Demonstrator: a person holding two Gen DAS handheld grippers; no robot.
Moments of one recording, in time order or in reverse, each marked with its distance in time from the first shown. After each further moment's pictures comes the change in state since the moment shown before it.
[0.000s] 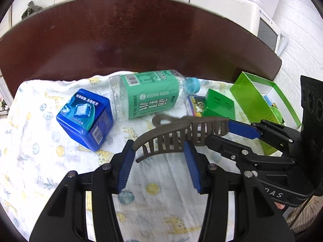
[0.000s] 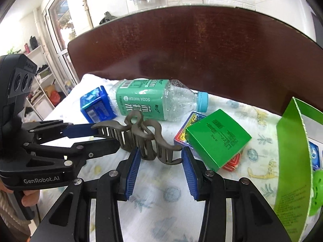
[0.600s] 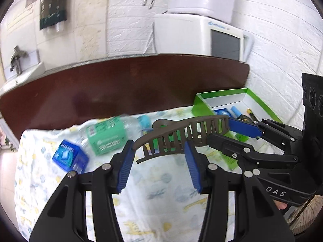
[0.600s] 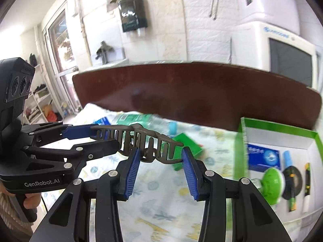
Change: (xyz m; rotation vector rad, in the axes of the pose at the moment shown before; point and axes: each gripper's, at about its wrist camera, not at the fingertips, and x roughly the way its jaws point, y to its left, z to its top) left arm -0.051 -0.098 0.026 0.183 -0.138 -0.021; right arm -0.110 -0.028 -0.007 0.039 -0.193 -0.071
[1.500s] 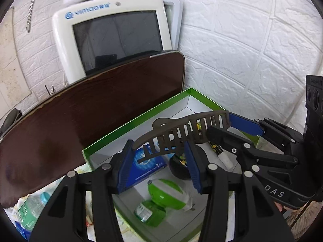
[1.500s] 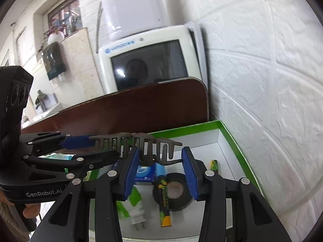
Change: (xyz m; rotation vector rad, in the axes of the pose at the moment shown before) left arm 0.139 -0.190 0.098 0.265 0.106 -0.233; right arm -0.080 -0.215 -0.019 0.311 -0.135 -0.308
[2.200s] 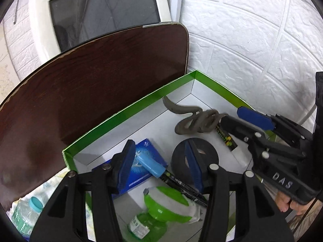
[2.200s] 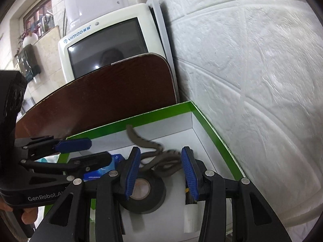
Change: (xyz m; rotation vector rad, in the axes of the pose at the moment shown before) left arm 0.042 0.001 -0.009 0.010 0.072 0.014; right arm 0.029 -0.040 -0.021 0.091 0.051 -0.117
